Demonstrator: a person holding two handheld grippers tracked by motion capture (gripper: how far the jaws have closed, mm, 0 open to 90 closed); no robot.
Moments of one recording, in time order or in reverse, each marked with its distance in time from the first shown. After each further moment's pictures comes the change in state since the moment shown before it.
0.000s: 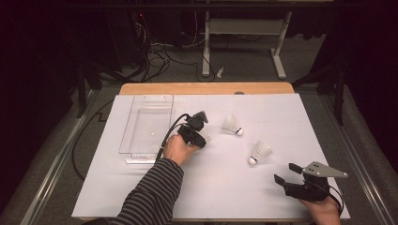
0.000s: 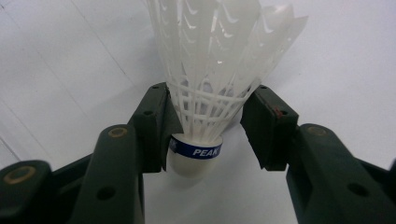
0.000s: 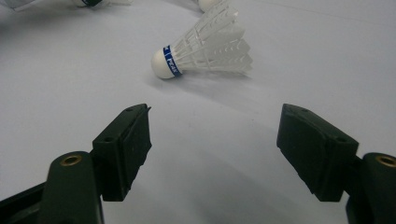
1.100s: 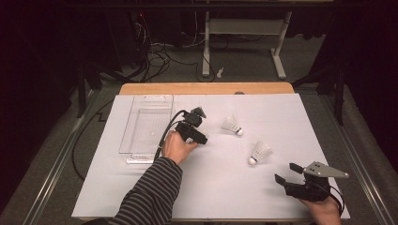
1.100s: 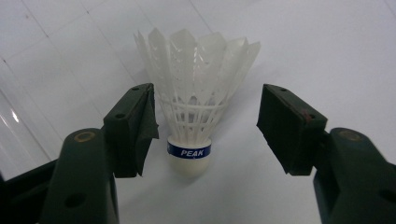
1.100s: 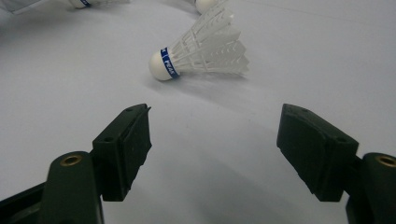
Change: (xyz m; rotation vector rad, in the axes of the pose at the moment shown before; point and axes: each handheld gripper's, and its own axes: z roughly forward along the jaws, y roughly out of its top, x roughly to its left) left arm 0.002 -0.001 -0.018 -0.078 0.000 -0.016; right arm -0.001 0.000 -0.001 -0.008 -0.005 0.008
